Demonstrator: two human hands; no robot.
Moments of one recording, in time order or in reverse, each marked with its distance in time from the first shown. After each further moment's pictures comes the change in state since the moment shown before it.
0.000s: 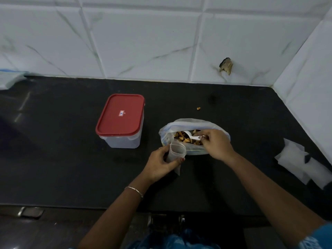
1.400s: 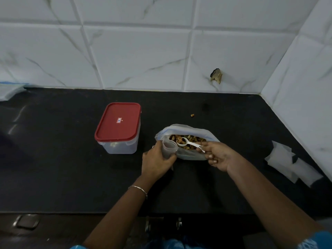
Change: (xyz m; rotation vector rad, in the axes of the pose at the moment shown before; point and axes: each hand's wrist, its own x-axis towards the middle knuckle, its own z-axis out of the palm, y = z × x) left_hand 0.009 0.016 0.004 0.439 0.227 -0.015; right_hand -0.024 -0.003 -0.022 1.030 -0.243 0.649
